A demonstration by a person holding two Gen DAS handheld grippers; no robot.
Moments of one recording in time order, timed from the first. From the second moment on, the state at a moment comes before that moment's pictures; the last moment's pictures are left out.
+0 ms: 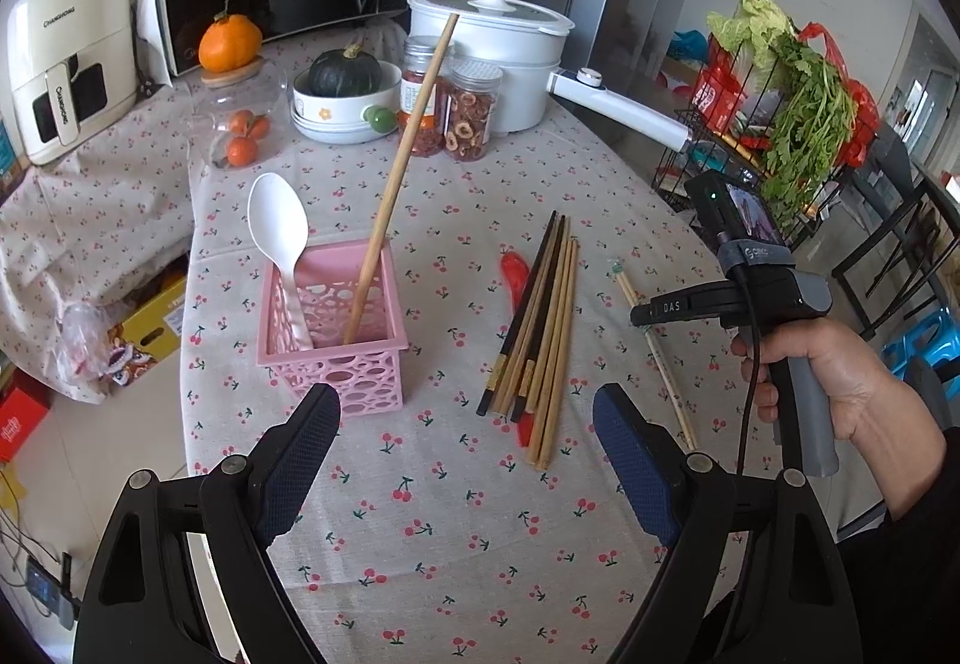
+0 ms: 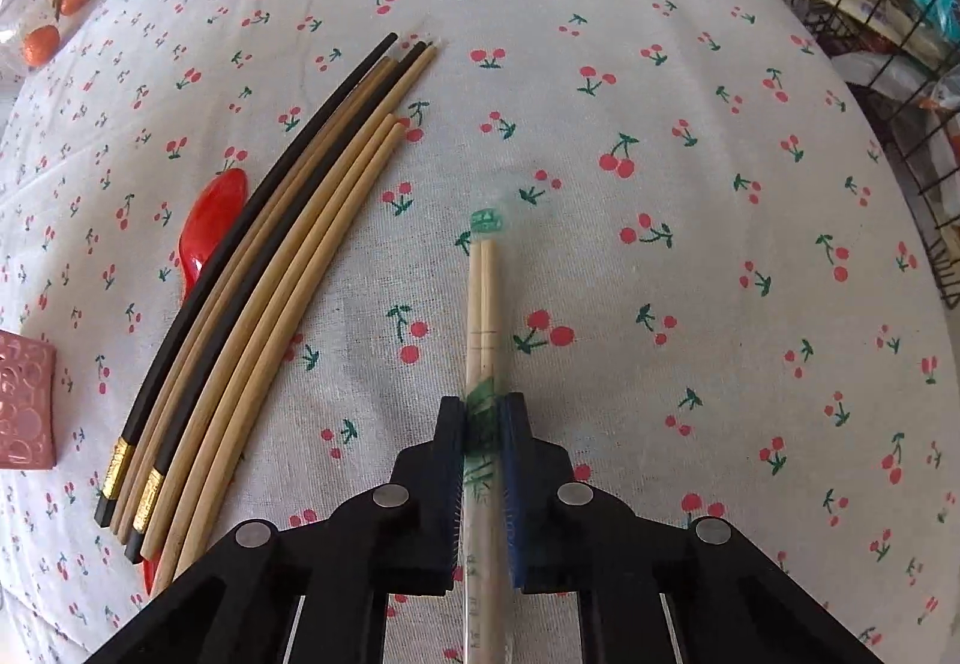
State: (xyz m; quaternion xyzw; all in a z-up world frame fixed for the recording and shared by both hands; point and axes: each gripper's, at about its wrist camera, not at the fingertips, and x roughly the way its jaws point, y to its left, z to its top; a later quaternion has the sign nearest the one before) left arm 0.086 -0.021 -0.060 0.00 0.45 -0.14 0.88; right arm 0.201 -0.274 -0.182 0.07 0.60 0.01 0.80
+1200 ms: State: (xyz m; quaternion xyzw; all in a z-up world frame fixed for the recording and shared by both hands) left arm 0.304 -0.185 -0.188 0.11 0.59 -0.09 0.80; right arm 0.189 -0.370 -0.151 0.19 0.56 0.05 0.81
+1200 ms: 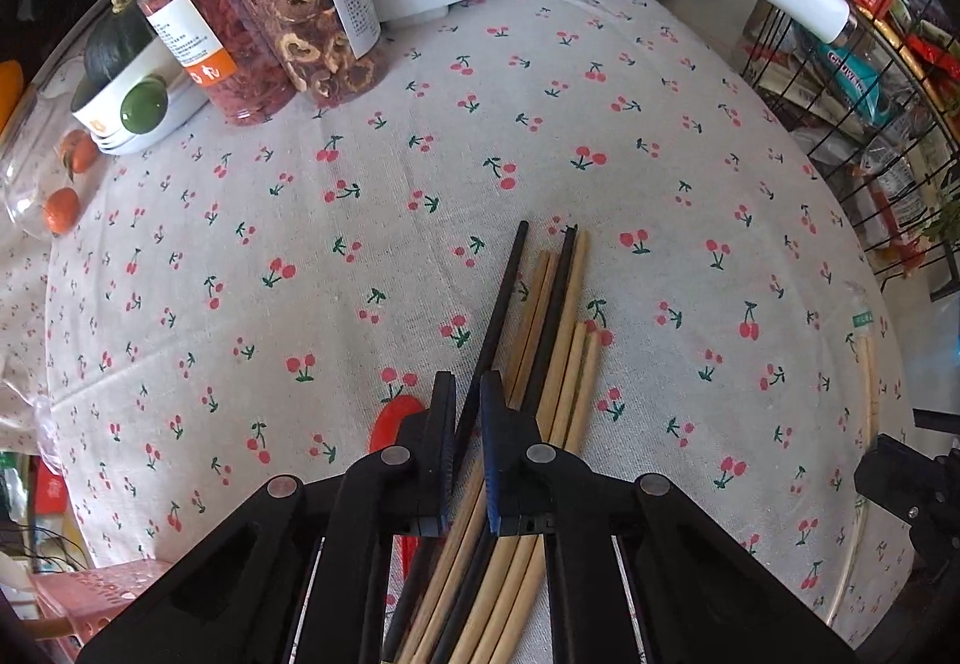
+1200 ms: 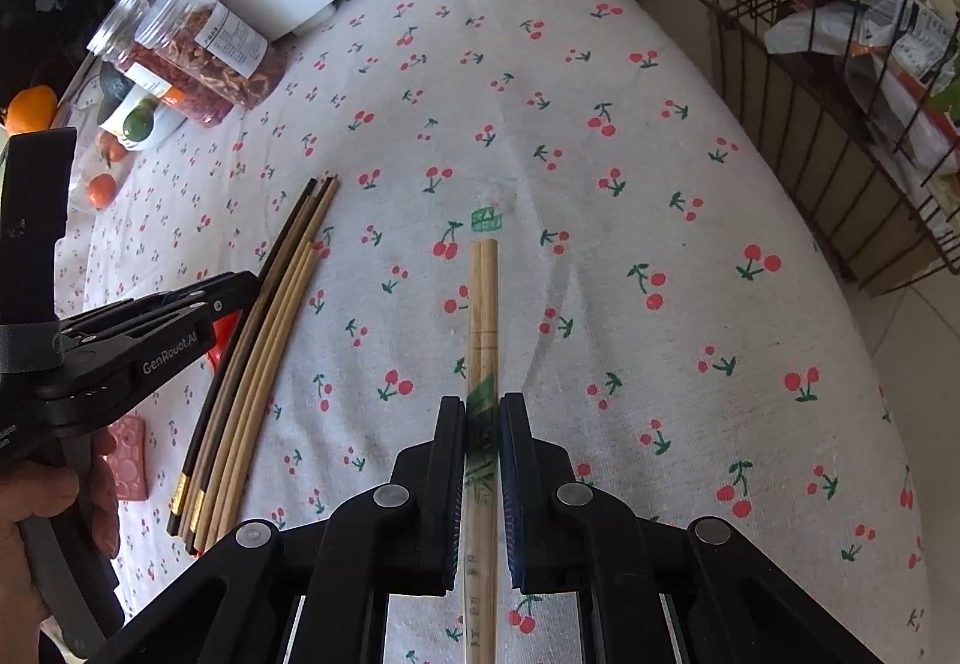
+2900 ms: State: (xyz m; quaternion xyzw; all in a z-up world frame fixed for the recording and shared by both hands) left arm 0.044 0.026 0.072 -0.02 0.22 -0.12 0.97; right arm 0.091 -0.239 0.010 0.06 0.33 0.17 0.93
